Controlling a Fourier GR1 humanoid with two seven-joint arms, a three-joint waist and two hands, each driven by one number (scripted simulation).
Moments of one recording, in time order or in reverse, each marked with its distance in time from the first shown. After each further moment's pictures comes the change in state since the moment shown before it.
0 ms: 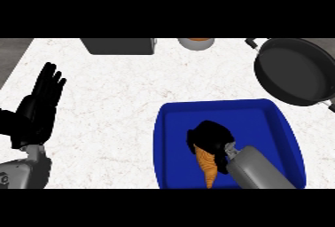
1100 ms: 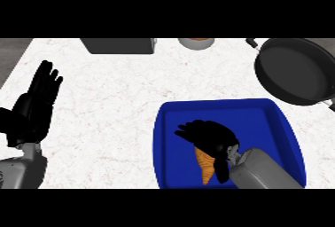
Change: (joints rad) left arm -0.009 0.059 -0.027 0.014 0.047 0.035 -0.007; right arm -0.003 -0.058 0.040 -0.209 -0.285 0.132 0.290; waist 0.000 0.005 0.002
